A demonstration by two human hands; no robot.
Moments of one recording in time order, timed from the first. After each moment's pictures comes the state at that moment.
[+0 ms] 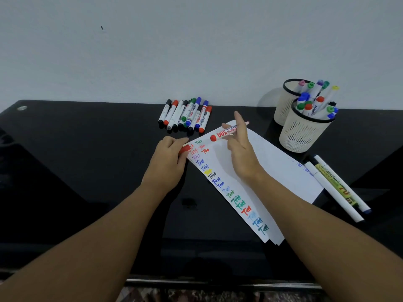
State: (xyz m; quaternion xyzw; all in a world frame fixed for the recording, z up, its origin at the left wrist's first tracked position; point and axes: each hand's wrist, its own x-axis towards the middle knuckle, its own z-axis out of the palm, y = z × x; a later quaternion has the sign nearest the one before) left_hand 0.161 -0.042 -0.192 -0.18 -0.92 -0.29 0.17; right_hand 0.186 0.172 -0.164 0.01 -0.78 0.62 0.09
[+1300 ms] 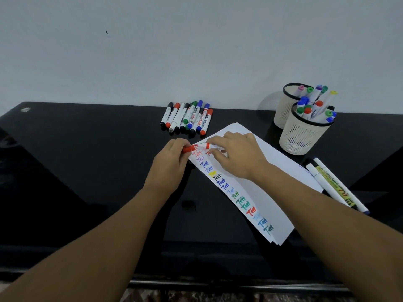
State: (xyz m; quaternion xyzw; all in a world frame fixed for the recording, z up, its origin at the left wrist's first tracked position) left_hand 0.172 -0.041 -0.182 -0.19 -0.90 -0.34 0.18; right_hand 0.177 0.173 -0.141 0.13 -0.98 0.08 0.09
